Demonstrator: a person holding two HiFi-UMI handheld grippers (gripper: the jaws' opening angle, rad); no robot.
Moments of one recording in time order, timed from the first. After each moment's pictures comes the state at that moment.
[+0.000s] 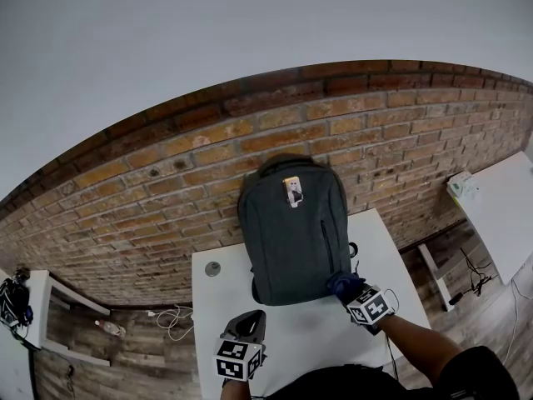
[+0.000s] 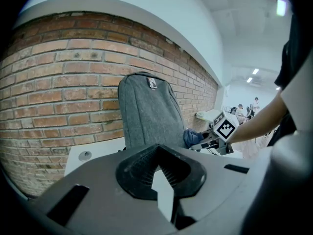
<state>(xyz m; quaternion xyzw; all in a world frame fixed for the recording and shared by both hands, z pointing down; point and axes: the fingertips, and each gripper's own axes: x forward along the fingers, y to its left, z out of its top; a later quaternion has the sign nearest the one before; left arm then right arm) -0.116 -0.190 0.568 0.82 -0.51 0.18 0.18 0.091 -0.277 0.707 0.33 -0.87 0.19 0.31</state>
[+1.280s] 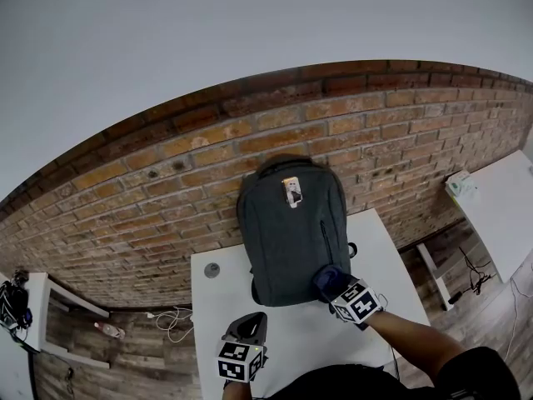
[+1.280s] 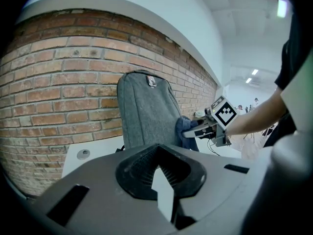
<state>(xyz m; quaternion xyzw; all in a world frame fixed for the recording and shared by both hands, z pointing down) -0.114 -0.188 0.575 0.82 -0.51 0.18 0.18 0.033 -0.290 0.640 0.31 -0.90 0.13 0.28</state>
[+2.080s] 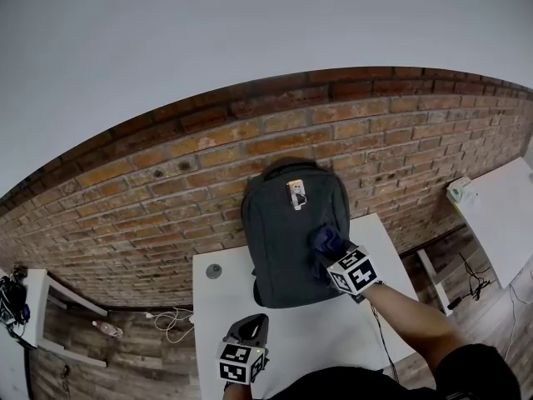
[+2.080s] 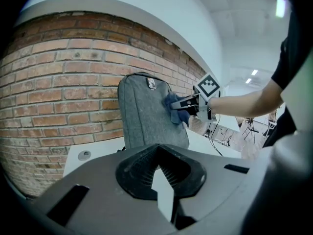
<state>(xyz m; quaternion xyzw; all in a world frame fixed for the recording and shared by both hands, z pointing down) -0.117 -0.187 0.572 0.82 -0.51 0.17 0.17 0.014 -0.368 0.544 0.35 -0.90 0.07 0.24</state>
